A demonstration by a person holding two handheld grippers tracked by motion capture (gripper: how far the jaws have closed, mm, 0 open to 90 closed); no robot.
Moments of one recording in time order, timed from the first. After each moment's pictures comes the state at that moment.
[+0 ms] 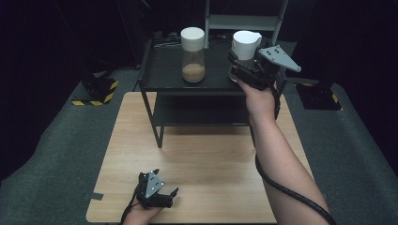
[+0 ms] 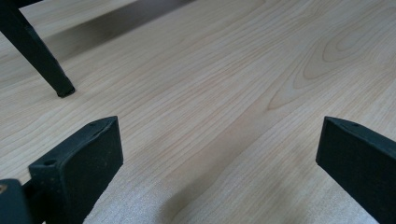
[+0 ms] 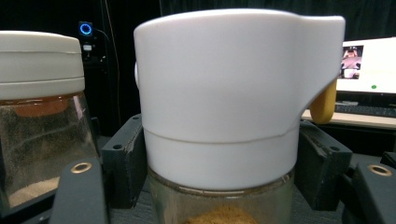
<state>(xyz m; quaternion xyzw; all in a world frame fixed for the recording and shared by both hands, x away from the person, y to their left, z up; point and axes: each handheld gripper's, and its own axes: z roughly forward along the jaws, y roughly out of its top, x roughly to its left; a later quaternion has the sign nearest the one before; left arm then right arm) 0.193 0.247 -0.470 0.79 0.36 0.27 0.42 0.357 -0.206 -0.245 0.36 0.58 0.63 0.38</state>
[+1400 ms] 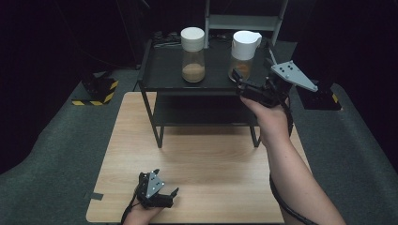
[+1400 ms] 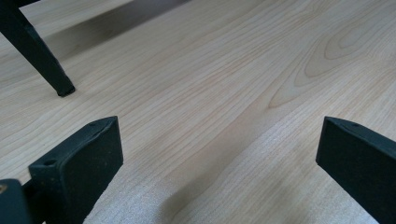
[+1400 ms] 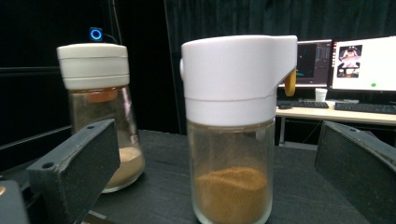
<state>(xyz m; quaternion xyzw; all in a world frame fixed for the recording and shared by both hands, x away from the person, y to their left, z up) 0.193 0.245 -0.470 0.79 0.36 0.27 0.41 0.300 -0.224 -0.248 0.36 0.57 0.64 0.37</state>
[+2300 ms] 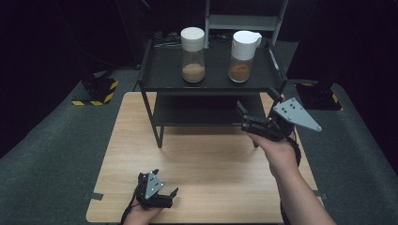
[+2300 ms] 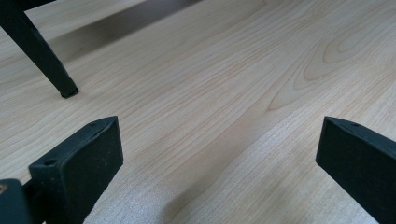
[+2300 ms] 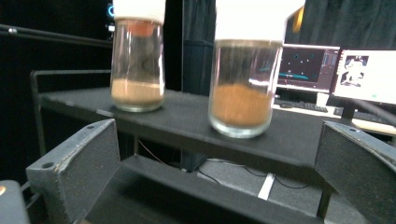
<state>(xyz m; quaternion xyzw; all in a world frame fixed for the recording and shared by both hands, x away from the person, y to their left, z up) 0.190 0.248 -0.472 0.79 0.36 0.27 0.42 0.249 -0.247 -0.301 0.32 0.61 0.62 0.39</state>
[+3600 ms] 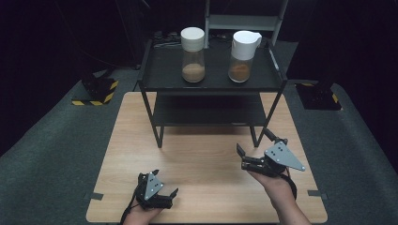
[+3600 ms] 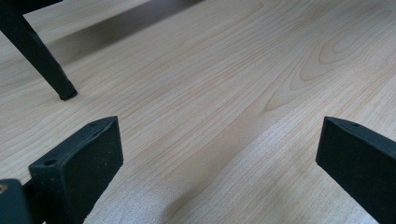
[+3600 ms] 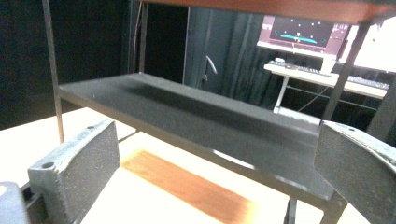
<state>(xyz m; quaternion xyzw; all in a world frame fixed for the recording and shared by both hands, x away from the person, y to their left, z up) 0.188 0.249 -0.473 0.79 0.35 0.27 0.42 0.219 -0.266 -0.393 0.31 0.66 0.56 0.39</state>
